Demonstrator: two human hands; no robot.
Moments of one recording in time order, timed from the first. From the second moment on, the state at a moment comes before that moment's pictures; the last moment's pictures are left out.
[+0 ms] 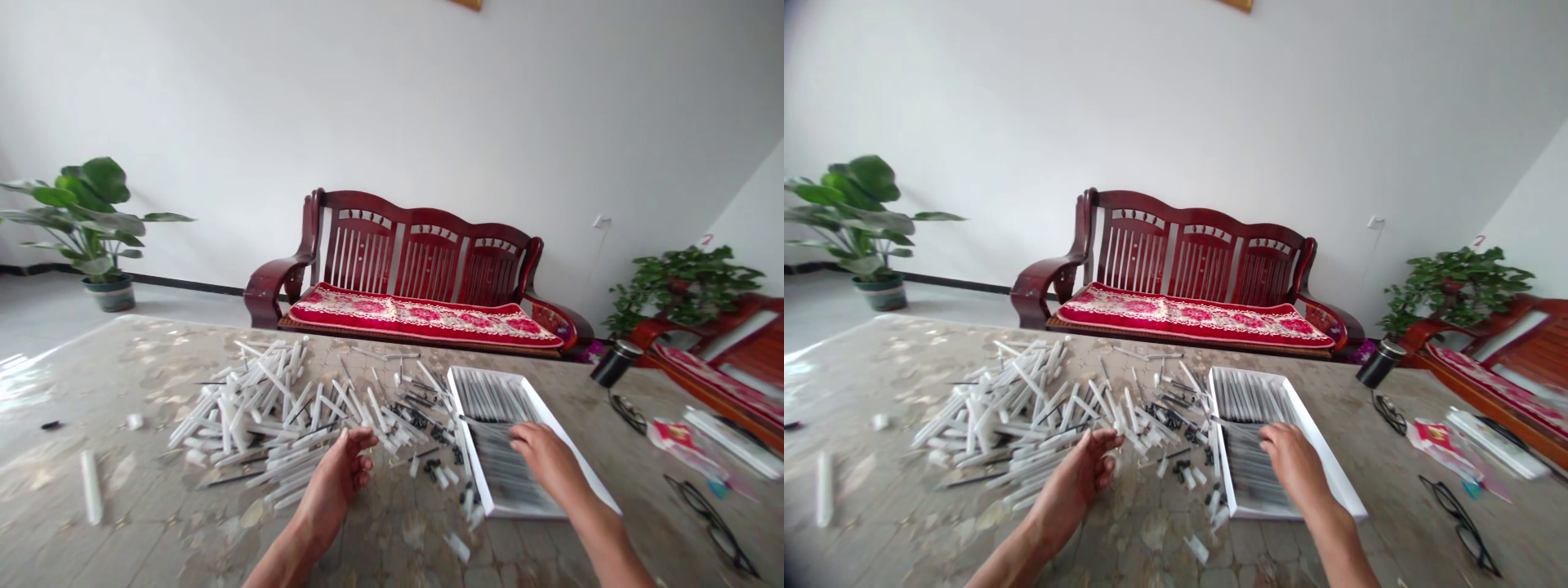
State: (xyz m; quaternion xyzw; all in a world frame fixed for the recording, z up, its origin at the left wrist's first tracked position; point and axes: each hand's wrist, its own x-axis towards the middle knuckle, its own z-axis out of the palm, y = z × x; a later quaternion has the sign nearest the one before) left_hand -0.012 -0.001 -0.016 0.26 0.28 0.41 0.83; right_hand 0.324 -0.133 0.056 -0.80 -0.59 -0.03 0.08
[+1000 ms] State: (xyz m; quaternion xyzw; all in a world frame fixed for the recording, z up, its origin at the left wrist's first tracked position) left_hand -0.017 0.005 -0.010 0.20 0.38 0.58 0.69; right_hand 0.308 -0.114 0.047 -0.77 -0.60 0.04 0.22
